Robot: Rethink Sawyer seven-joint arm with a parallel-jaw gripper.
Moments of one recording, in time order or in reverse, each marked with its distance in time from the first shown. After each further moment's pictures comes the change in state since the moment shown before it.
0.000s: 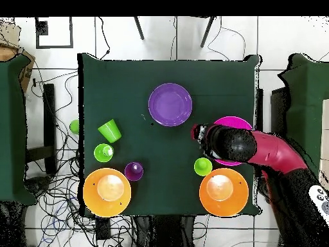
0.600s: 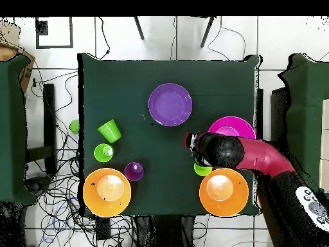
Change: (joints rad) arm 0.054 0.000 -0.056 0.054 0.000 -0.029 0.001
